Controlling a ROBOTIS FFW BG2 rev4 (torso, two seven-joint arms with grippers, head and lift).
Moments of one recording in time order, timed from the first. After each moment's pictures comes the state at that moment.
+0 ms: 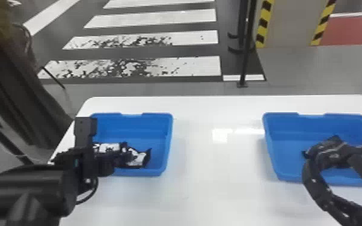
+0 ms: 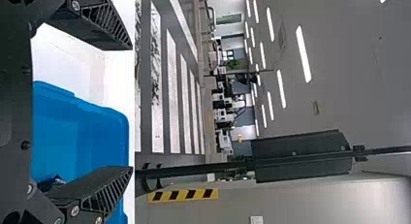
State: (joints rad) left arm 0.05 0.17 0.18 -1.91 0.02 1.07 -0.34; right arm 0.69 -0.06 -0.10 -2.16 -0.21 -0.07 0.31
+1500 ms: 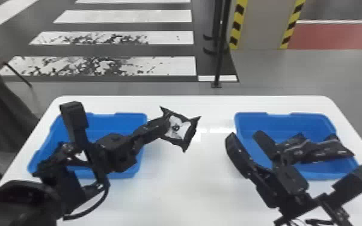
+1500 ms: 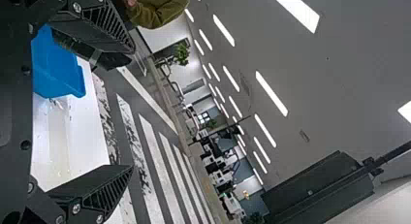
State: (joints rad) left arm 0.21 0.18 0.02 -2.14 0.51 0.69 -0.47; right arm 0.48 -0.13 0.12 -2.04 -0.55 -0.02 0.37
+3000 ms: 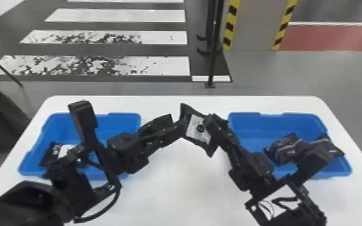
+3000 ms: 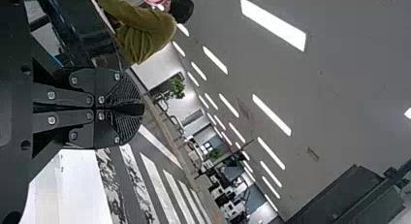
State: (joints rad) left arm 0.21 0.18 -0.06 -2.14 0.57 0.64 -0.43; right arm 0.33 -0.15 0.21 -1.92 -0.69 -0.01 0.40
